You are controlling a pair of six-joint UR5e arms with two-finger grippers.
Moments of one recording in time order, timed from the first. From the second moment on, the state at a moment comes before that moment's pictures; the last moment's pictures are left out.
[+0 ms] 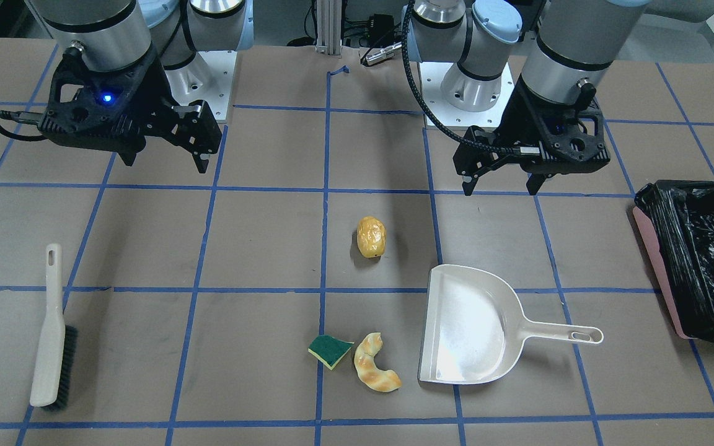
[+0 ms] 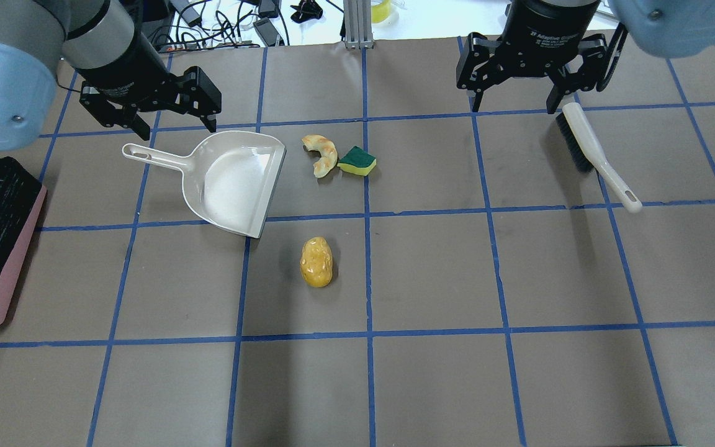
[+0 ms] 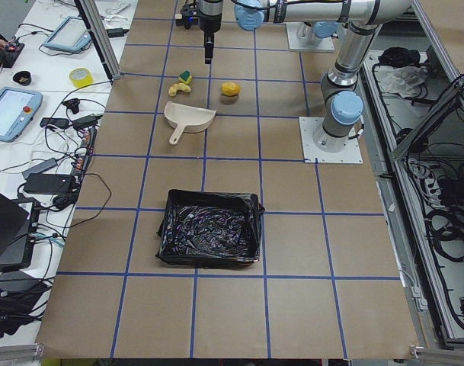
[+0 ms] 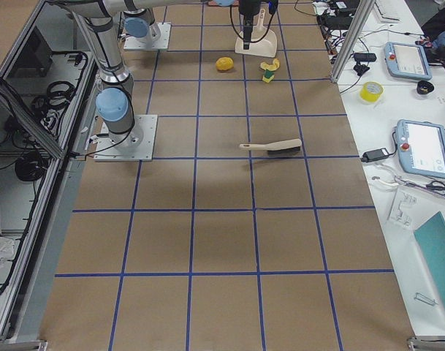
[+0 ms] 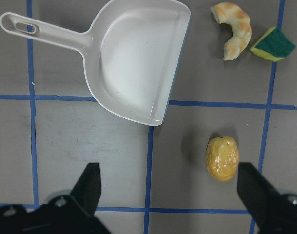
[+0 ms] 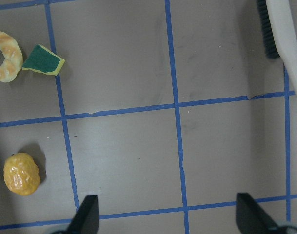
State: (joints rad) left arm -1.56 -1.60 -1.59 -1.42 1.55 -0.04; right arm 1.66 -1.48 1.40 -1.52 -1.58 0.19
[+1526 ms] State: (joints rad) left arm -1.33 -1.72 -1.63 -1.40 1.56 1.01; right arm 1.30 -1.47 1.55 -1.58 -1.59 -0.31
